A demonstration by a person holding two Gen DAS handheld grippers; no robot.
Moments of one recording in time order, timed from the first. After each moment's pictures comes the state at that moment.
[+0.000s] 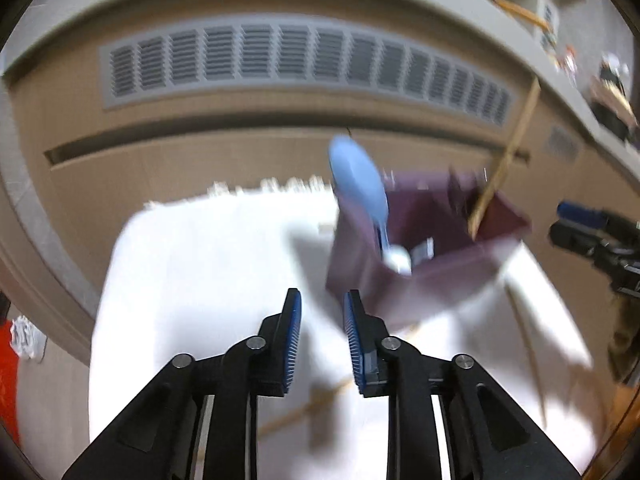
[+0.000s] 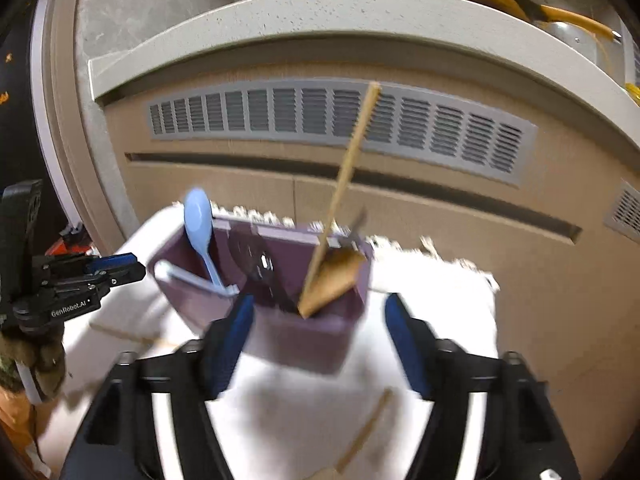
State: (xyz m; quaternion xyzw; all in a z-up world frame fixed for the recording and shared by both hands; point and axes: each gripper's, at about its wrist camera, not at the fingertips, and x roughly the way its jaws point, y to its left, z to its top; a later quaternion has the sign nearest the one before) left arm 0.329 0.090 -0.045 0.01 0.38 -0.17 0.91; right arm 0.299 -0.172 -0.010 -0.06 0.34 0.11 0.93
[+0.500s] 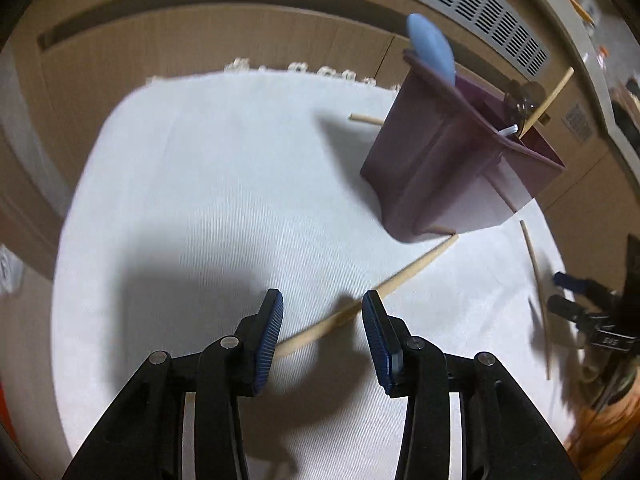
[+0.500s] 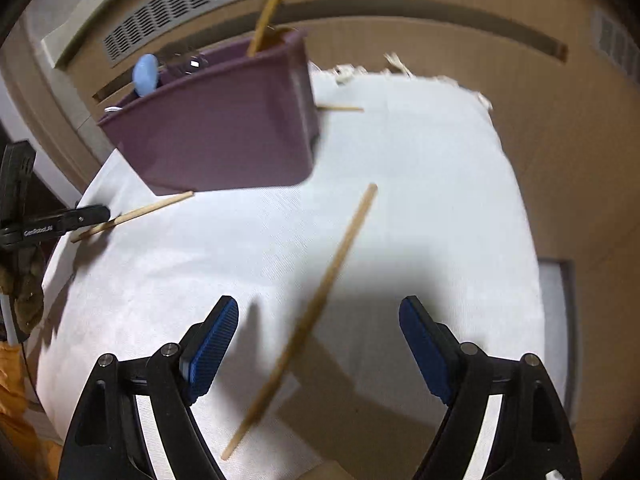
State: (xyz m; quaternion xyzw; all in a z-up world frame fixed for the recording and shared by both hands) left arm 0.329 0.125 -0.098 -0.06 0.51 -0.17 0.84; right arm 0.261 -0.224 -0.110 0.03 0.49 0.09 0.87
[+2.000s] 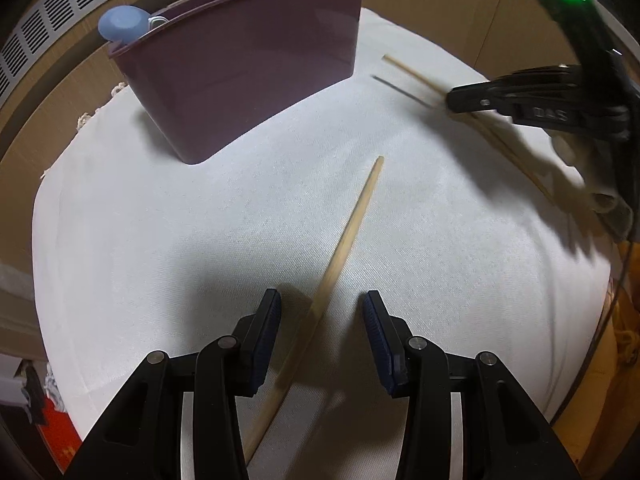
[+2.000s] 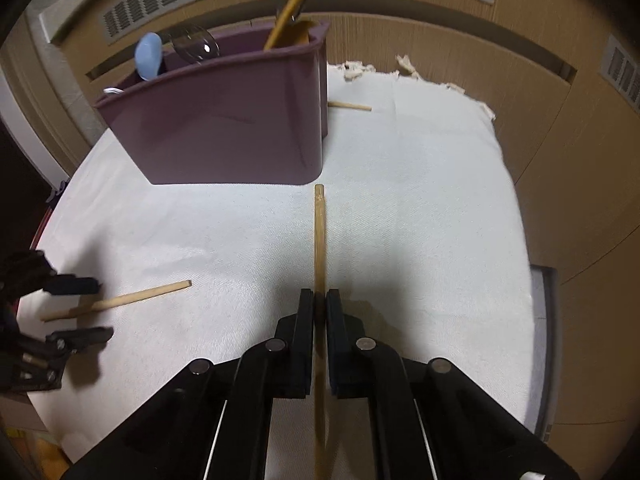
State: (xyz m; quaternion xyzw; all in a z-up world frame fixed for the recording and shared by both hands) left arm 0.240 0.005 -0.090 0.19 0.52 -0.28 0.78; right arm 0.262 -0.199 -0.096 -0.02 0.50 0.07 0.86
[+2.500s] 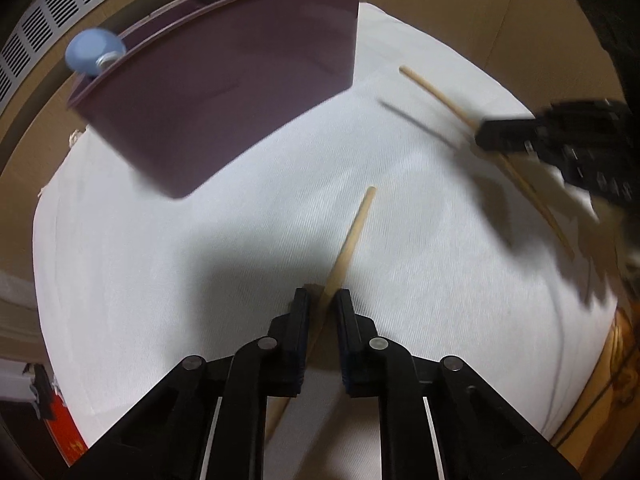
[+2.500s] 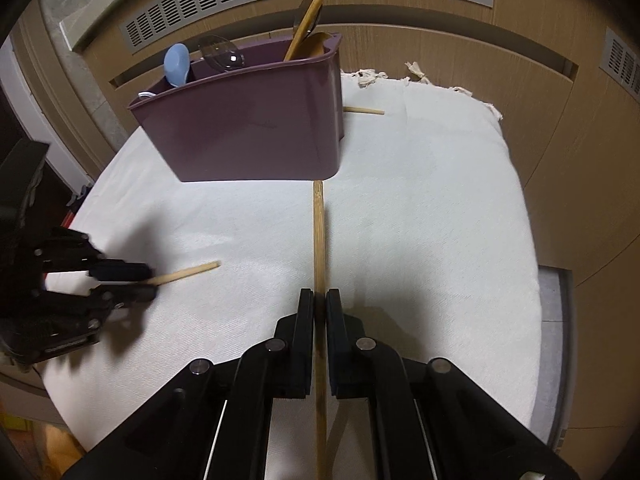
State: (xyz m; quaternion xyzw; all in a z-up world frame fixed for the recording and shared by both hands) left arm 0.263 -0.032 -0.088 0.20 0.53 -0.26 0.78; right arm 0.242 -0.201 -0.090 0.00 0.49 0.11 0.86
